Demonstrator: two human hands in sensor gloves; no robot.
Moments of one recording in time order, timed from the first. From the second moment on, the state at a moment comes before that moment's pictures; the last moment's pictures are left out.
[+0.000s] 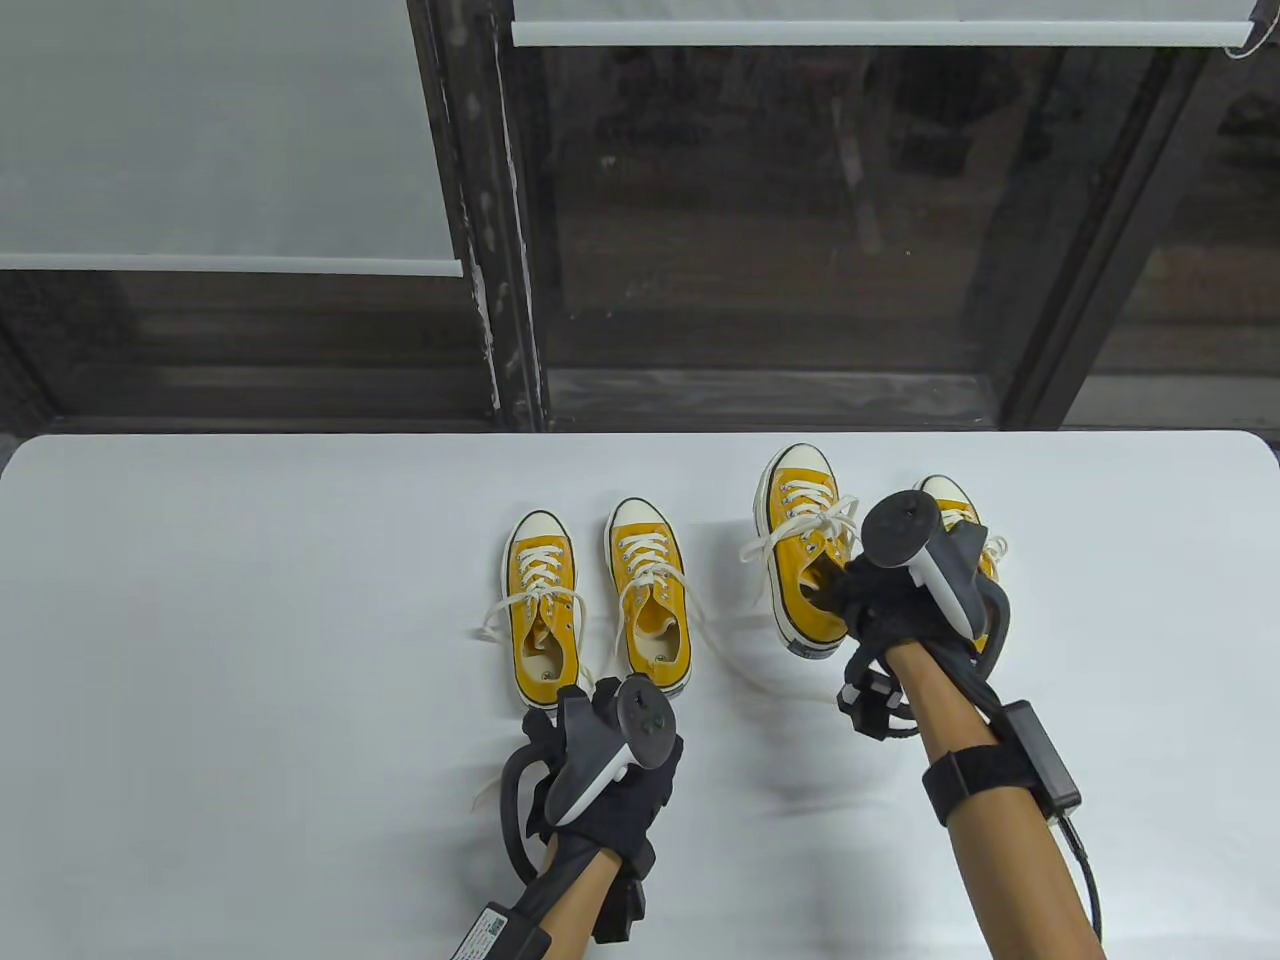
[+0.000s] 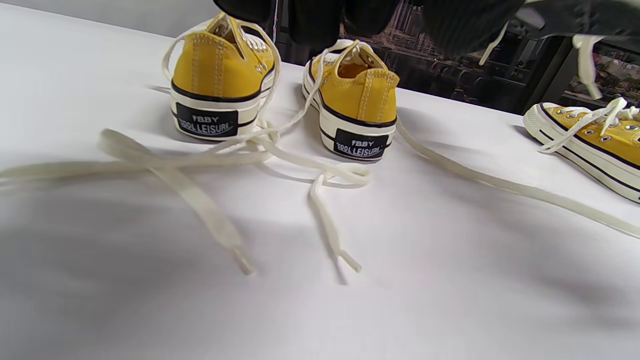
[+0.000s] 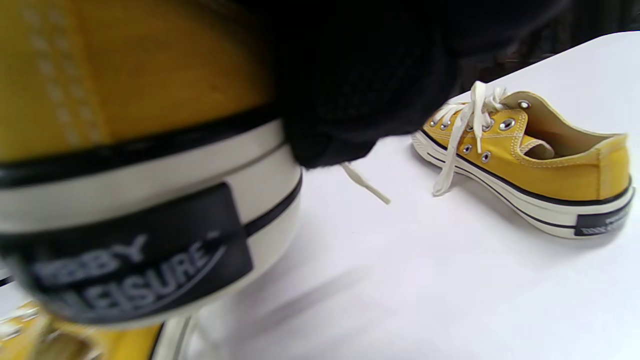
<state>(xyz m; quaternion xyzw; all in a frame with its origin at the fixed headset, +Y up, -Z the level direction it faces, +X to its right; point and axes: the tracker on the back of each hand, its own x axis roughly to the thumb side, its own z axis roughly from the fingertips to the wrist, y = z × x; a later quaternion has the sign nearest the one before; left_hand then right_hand) -0.070 -0.704 -0.314 -0.15 0.01 0.10 0.98 0.195 -0.624 -0.411 -0.13 0.07 0.97 0.20</state>
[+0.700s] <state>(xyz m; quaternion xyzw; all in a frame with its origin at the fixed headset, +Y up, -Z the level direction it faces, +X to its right) -0.081 -0.703 -0.312 -0.15 0.01 0.14 0.98 0.159 -0.711 -0.294 -0.04 0.16 0.98 0.11</state>
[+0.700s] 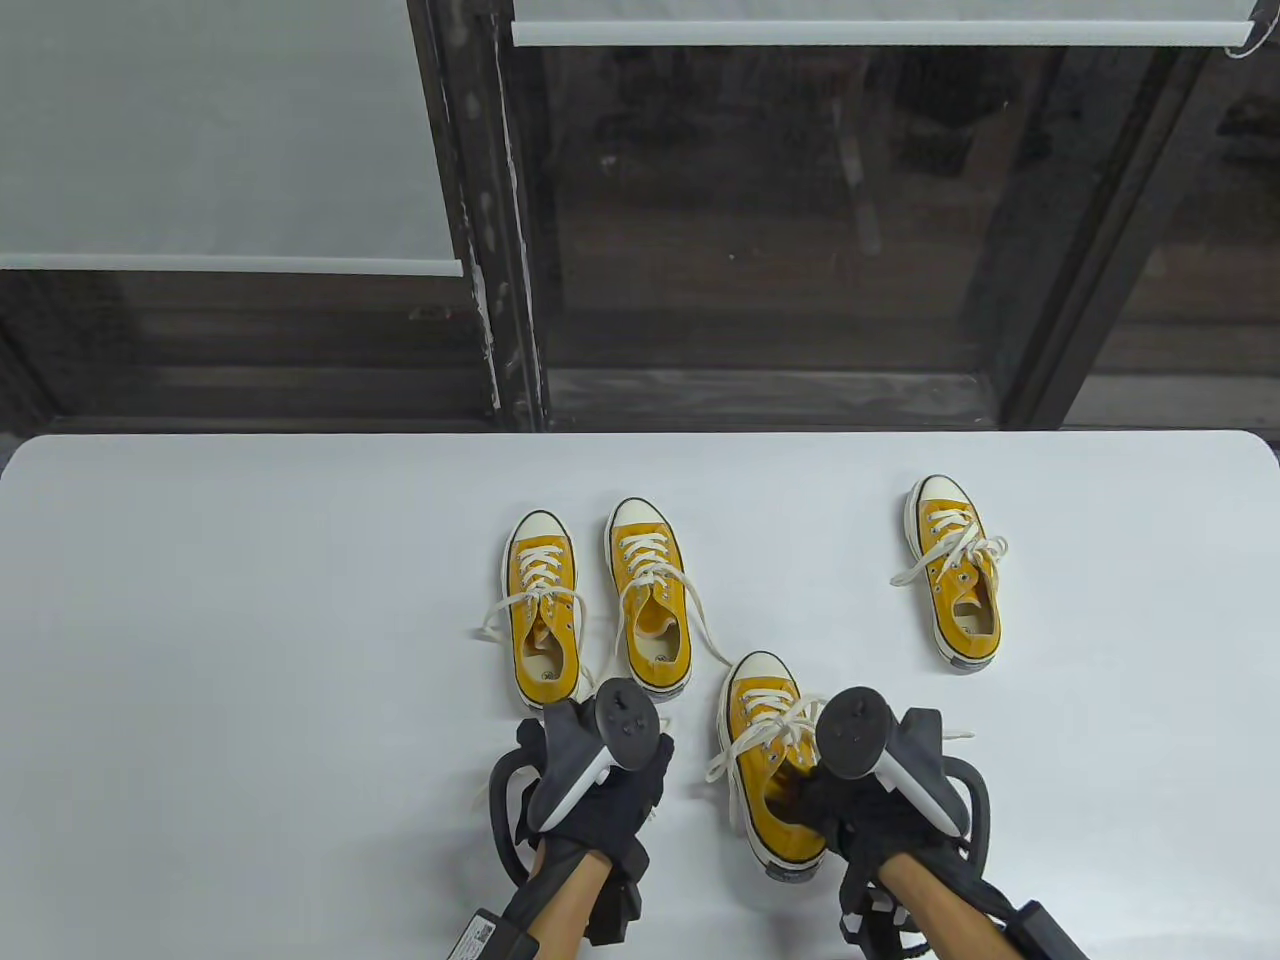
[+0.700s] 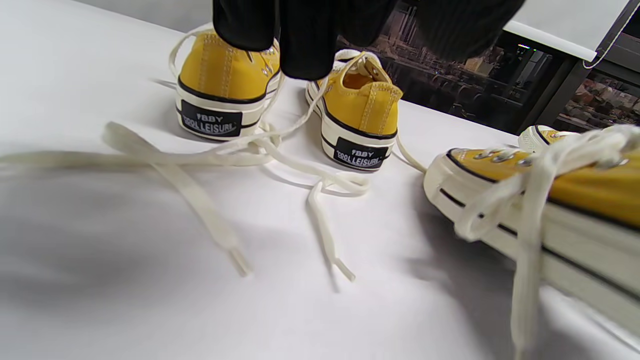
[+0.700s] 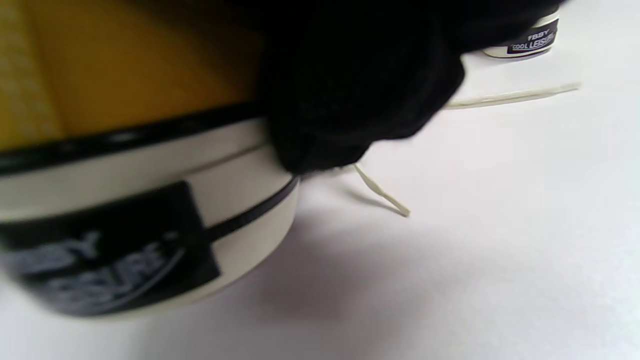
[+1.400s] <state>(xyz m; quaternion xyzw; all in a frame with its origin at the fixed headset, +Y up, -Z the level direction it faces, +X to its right) -0.066 -0.703 -0.308 -0.17 -0.04 0.14 0.97 0.173 -0.664 -0.304 -0.02 0.16 0.97 0.17</state>
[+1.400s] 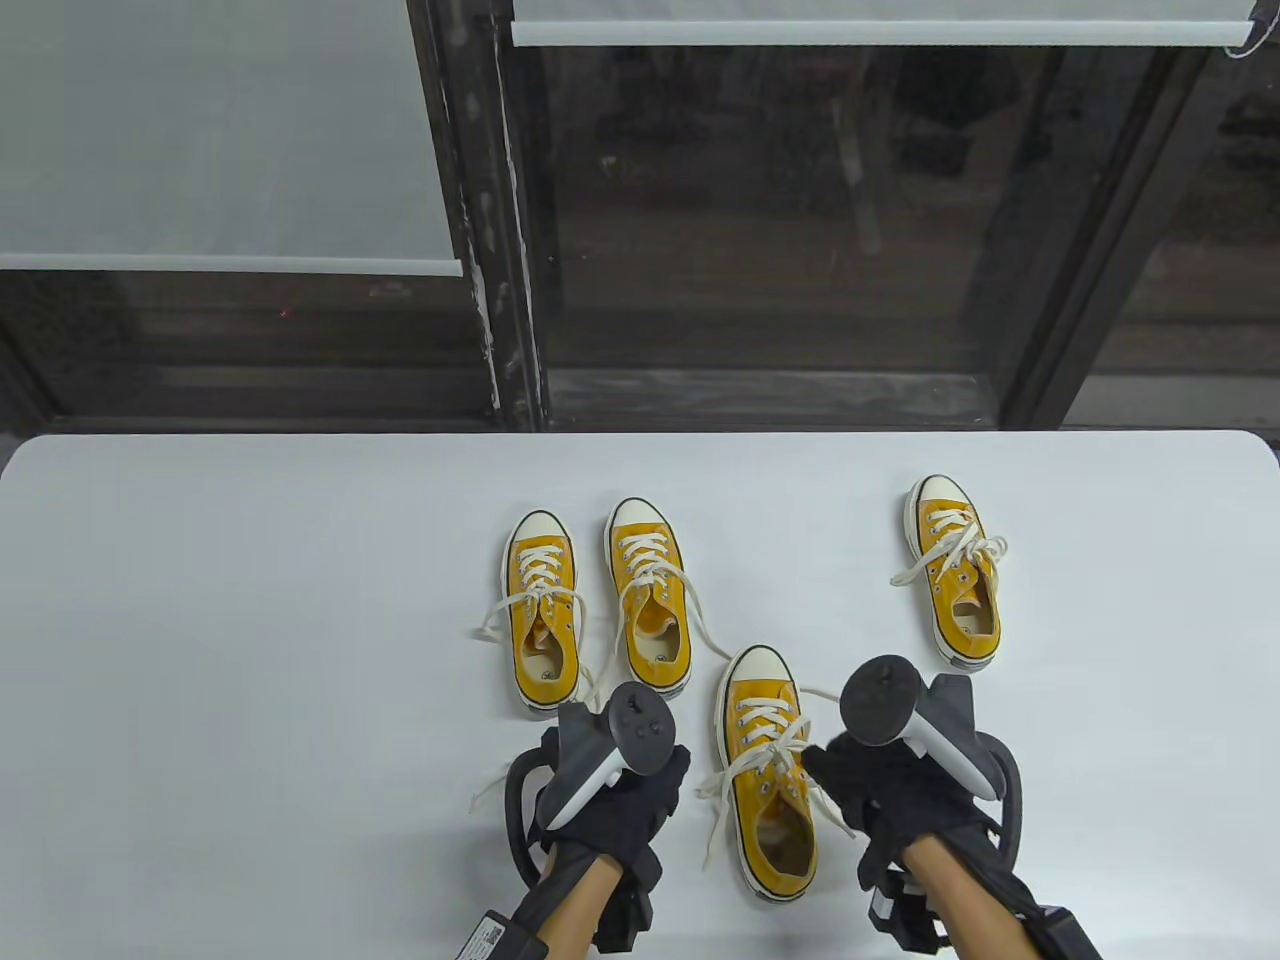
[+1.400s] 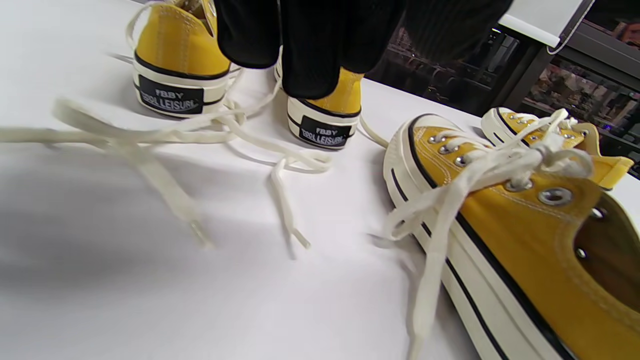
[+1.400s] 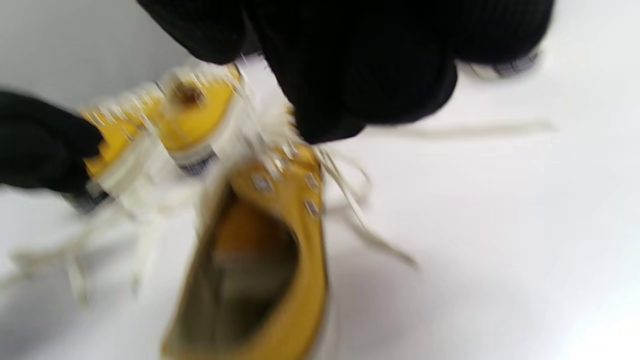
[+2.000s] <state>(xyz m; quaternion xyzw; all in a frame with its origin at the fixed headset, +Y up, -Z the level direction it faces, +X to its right) -0.057 -0.709 -0.314 -0.24 -0.06 0.20 0.95 0.163 -0.716 -0.327 0.01 0.17 0.95 0.26</state>
